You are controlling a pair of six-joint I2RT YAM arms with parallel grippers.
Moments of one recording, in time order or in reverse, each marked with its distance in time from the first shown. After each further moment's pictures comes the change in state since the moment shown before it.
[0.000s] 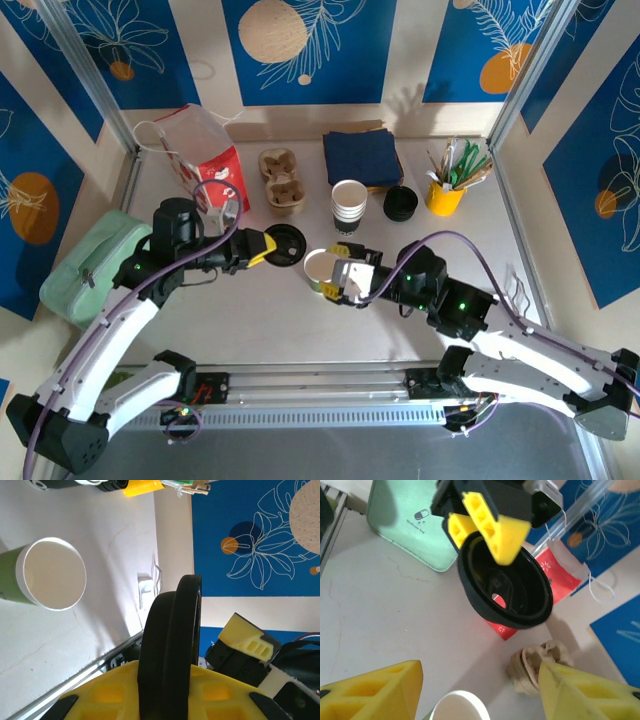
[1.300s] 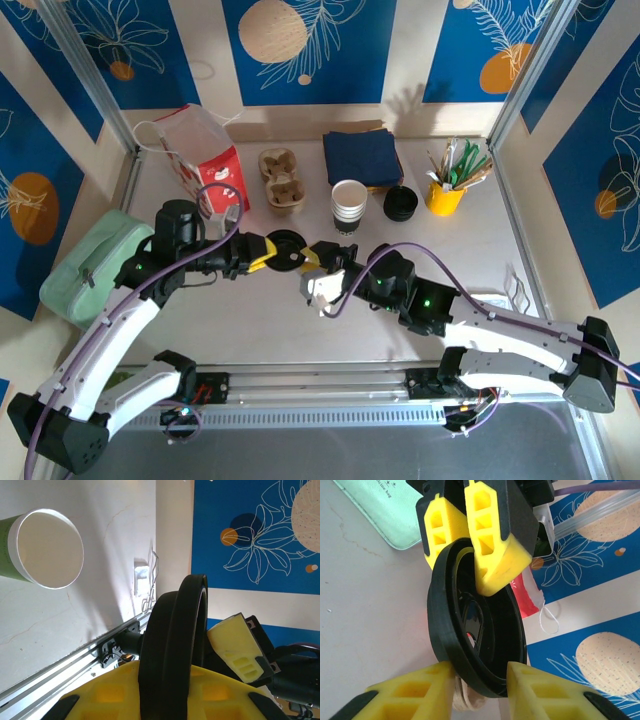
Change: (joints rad) left arm 0.004 0.001 -0.016 -0.010 0.051 -0.046; right arm 0.093 0.190 0.011 0.238 0.206 -0.344
